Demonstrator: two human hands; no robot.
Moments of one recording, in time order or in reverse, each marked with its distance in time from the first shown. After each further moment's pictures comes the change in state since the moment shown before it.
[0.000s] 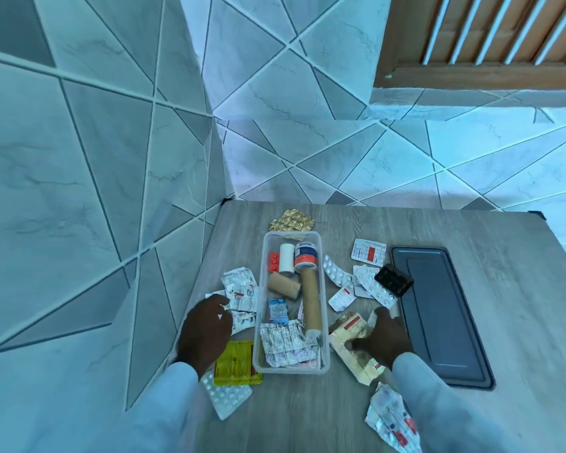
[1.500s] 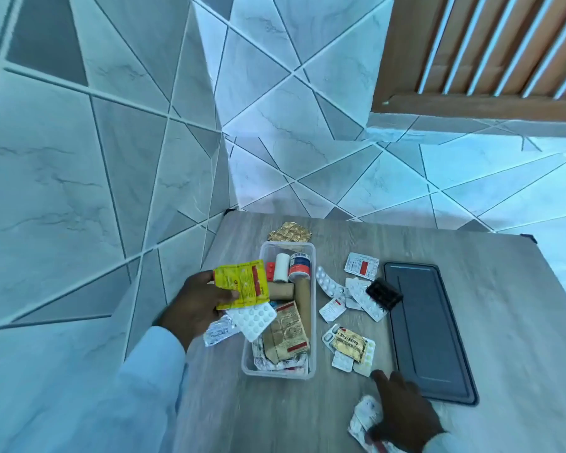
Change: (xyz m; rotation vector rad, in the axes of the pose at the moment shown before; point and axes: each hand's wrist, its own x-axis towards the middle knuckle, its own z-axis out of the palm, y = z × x) left_hand 0.013 0.062 -0.043 -0.911 -0.283 -0.368; right_hand -0.072 0.069 -0.004 -0.448 -0.129 -0.281
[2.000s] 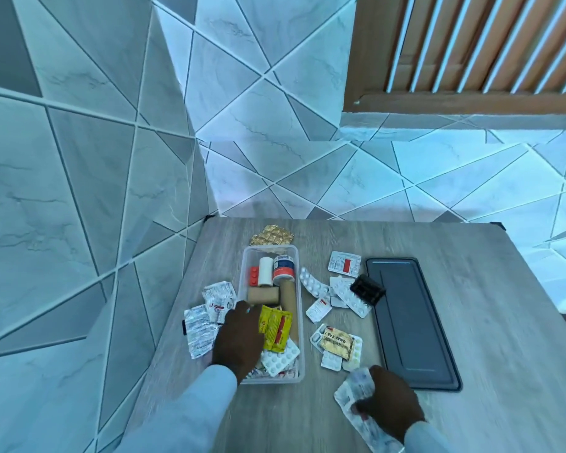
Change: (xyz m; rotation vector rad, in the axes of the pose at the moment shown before) left_hand 0.012 -0.083 0.064 1.391 0.067 0.489; right_hand 0.011 -0.001 0.009 0.339 0.145 0.191
